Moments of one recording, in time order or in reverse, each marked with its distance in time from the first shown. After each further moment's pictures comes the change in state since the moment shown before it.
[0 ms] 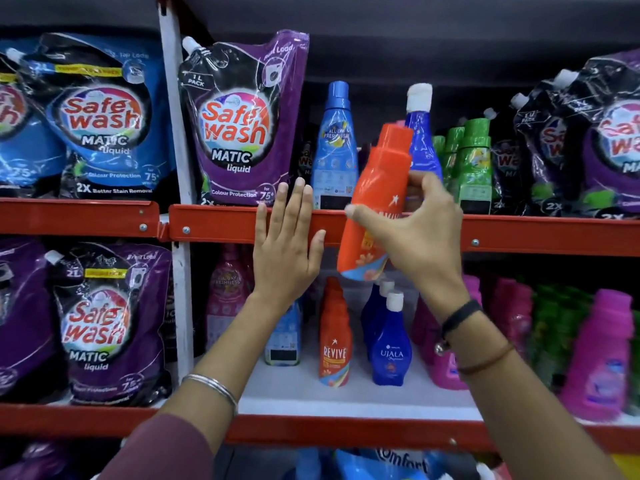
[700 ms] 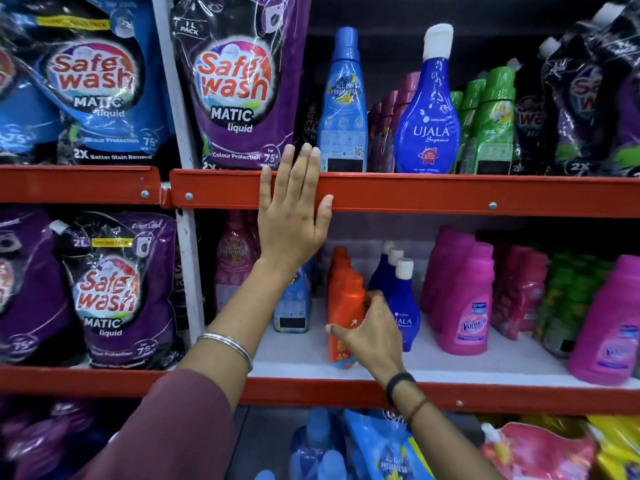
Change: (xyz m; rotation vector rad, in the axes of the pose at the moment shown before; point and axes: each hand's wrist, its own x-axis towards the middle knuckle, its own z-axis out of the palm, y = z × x) left_hand 0.000 -0.003 0.005 -0.018 0.047 0.018; right_hand -0.133 0.151 0.076 -0.300 -0.372 0.368
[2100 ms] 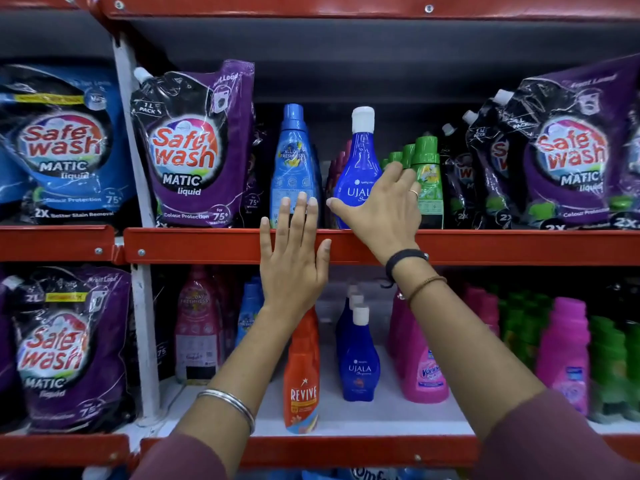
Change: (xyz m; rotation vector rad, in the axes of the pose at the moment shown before) left_hand 0.019 0.077 0.009 0.030 -0.094 -0.074; right_hand 0.119 -0.129 -0.176 -0.232 0.533 -0.284
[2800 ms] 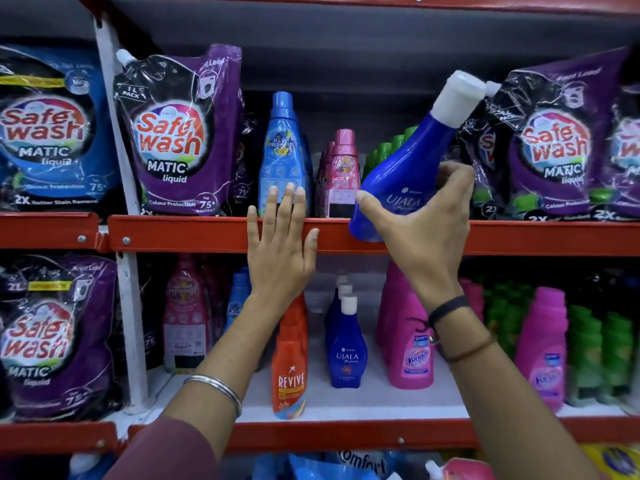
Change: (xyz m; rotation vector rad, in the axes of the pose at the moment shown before) left_hand 0.000 0.000 0.001 -0.006 0.033 0.007; right_hand -0.046 0.025 -0.064 0.428 0.238 0.040
